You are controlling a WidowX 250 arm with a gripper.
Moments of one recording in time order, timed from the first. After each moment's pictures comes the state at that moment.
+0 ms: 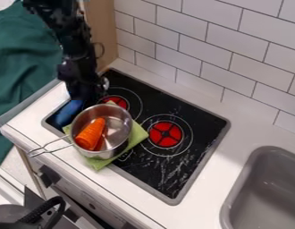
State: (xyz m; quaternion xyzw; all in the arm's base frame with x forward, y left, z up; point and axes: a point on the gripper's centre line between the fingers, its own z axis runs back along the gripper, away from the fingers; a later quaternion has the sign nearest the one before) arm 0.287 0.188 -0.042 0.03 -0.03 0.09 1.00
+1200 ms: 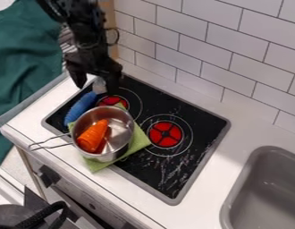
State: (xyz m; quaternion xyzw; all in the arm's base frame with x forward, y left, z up) arm 0.301 0.150 0.004 0.04 -0.11 0.14 0.98
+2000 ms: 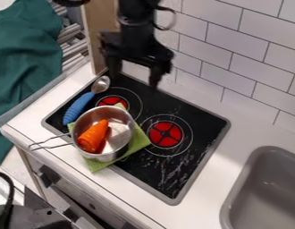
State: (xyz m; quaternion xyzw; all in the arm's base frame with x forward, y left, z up) arm 0.277 0.039 0.079 0.05 -0.10 0.12 0.99
